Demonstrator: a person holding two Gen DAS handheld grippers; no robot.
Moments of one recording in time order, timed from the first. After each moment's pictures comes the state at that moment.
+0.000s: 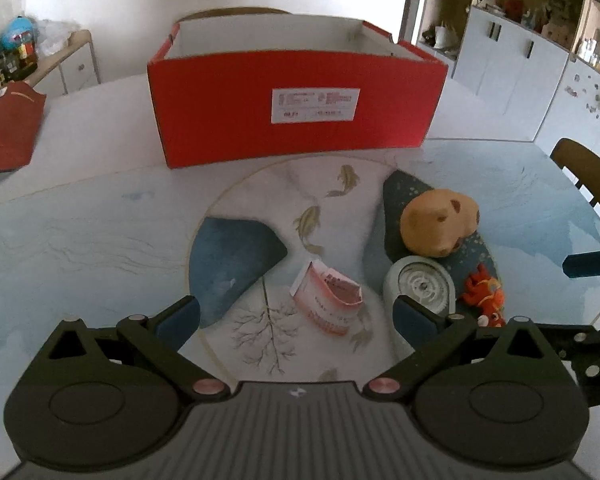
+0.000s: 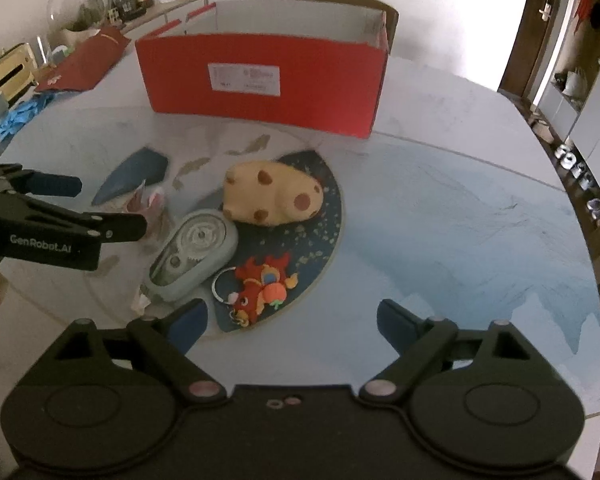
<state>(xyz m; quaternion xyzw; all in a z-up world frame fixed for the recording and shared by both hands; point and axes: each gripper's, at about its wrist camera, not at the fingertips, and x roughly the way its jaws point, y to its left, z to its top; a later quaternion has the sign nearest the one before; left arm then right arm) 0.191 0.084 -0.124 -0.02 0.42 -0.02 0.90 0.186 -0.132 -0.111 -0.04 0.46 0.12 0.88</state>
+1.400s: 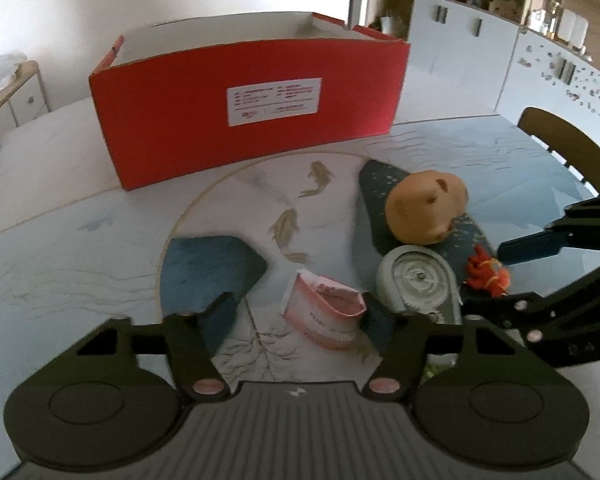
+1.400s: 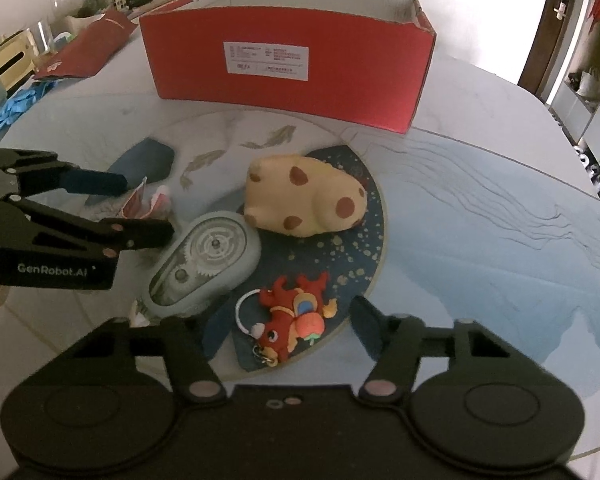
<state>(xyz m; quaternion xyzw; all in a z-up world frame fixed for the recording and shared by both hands) 0.207 0.085 -0.141 0.03 0.41 -0.11 0.91 0.211 -0.106 -0.133 -0.04 0.47 0.14 0.87</state>
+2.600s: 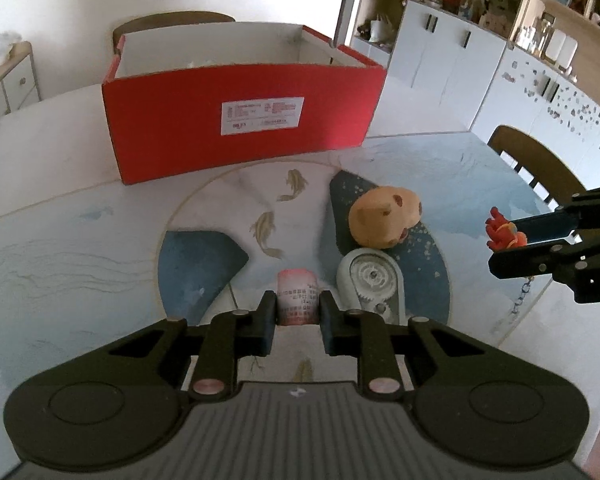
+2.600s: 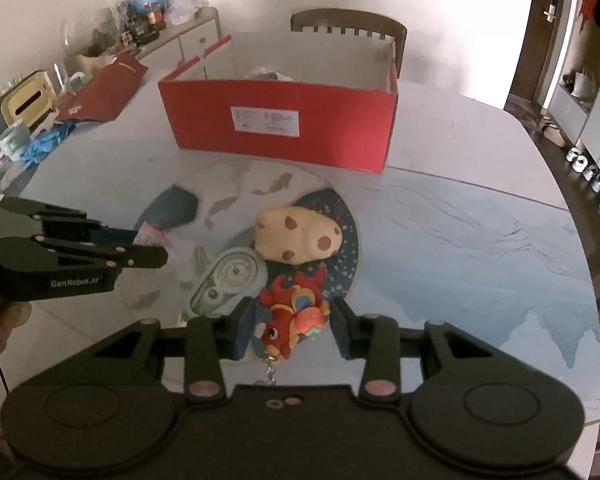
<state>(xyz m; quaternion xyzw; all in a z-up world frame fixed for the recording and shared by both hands) 0.184 0.093 -0.107 -0.02 0.42 -0.13 0.90 0.186 -0.130 -0.067 -0.01 0.45 0.14 0.88</state>
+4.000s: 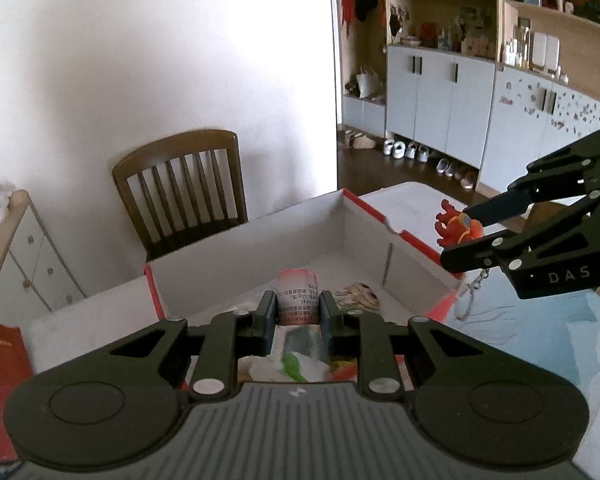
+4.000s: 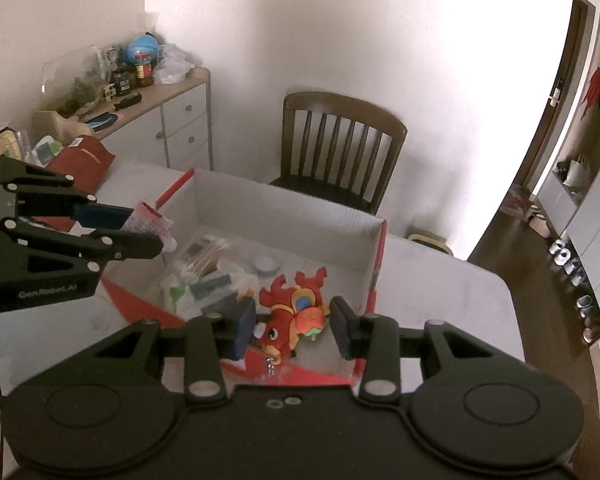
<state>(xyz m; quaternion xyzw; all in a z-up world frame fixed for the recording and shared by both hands) 0.343 0.114 0.019 0.09 0.31 -0.13 0.94 0.363 -0.103 0.020 -0.08 0.37 0.13 0.92</state>
